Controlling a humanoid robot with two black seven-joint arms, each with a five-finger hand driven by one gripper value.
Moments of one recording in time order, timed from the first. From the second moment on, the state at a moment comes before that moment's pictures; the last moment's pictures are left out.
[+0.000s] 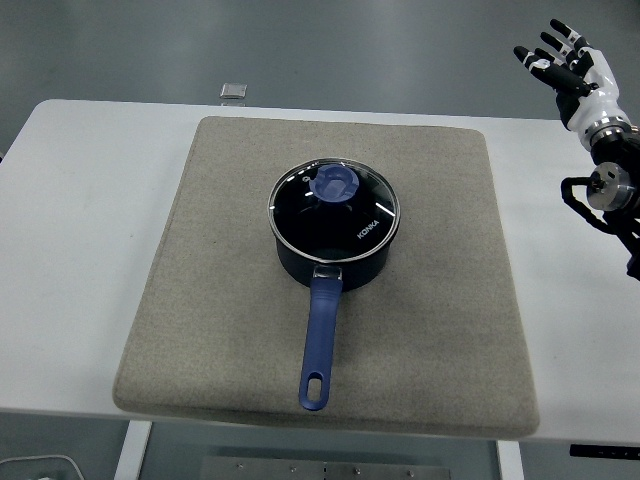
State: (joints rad) left arm -0.01 0.00 -0.01 -0.10 0.12 -0.05 -0.14; right arm 1.10 -0.26 0.26 0.45 0.05 -0.03 0.39
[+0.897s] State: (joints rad) left arm -0.01 0.00 -0.01 -0.10 0.12 -0.05 -0.14; right arm 1.29 -0.46 0.26 0.63 -0.59 0.42 0.60
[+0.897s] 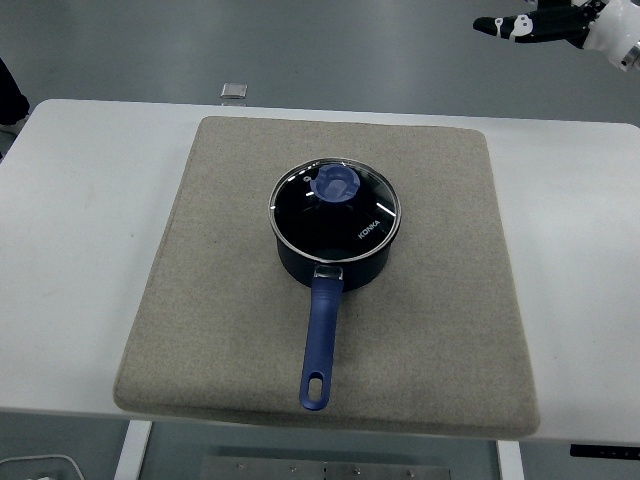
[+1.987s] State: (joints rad) left arm -0.01 0.00 -0.01 -0.10 0.12 -0.05 -0.14; right arm 1.44 -0.51 0.25 1.10 -1.46 0.35 0.61
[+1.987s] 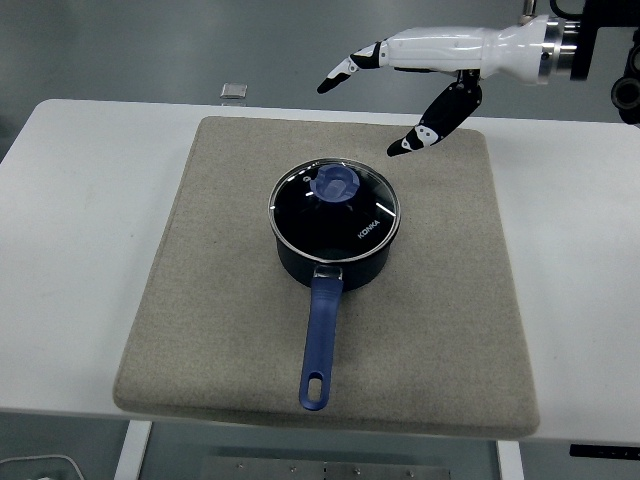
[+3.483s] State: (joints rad) left arm -0.01 0.00 -0.01 -0.10 0.12 -0.05 -0.14; right arm 1.45 -0.34 0.08 1.09 -1.57 0.11 0.61
